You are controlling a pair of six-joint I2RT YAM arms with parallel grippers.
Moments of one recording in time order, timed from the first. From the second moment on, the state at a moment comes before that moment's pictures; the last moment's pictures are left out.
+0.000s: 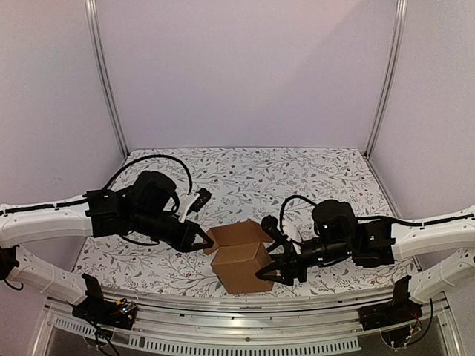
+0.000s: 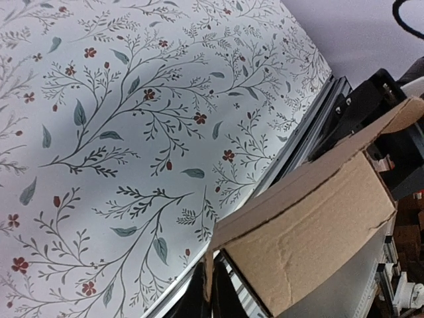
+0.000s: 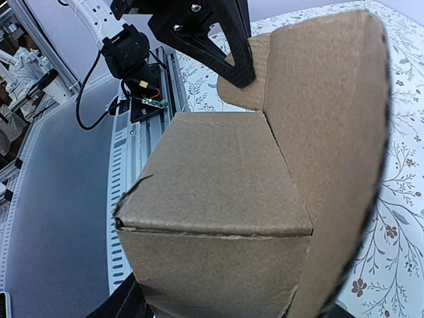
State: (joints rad) left arm -0.97 1.20 0.84 -0.41 0.27 -0.50; right arm 1.15 1.25 0.67 0.07 -0.32 0.11
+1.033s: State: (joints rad) left arm -1.00 1.36 0.92 -0.40 0.13 -0.58; right arm 1.25 1.41 0.53 0.39 0.08 0.06
